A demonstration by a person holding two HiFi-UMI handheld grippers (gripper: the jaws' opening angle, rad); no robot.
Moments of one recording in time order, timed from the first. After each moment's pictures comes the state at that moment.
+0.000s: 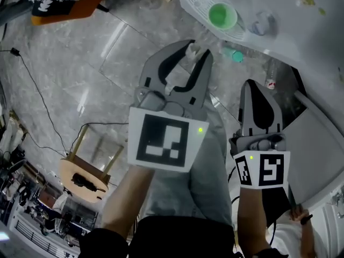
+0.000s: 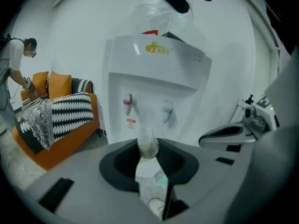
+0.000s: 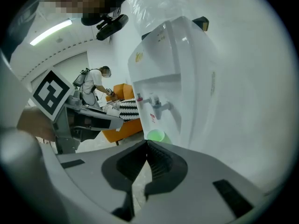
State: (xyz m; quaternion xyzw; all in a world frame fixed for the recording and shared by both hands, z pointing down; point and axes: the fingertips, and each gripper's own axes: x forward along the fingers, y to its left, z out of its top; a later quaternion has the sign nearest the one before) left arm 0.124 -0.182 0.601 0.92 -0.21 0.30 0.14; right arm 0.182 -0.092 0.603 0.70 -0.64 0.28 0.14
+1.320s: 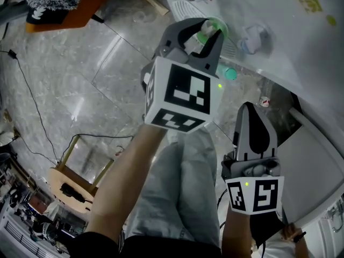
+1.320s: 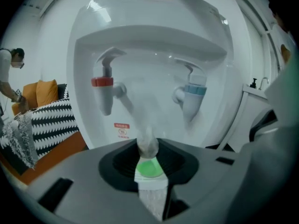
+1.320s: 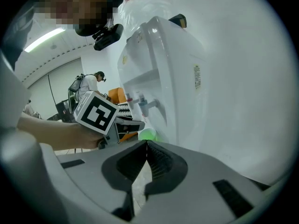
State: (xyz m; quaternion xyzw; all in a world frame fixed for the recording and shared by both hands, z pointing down) left arm 0.209 -0.224 0.670 0.93 -0.19 0.30 0.08; right arm 0.210 -0.081 0.615 0.72 -0.62 0.29 0.10
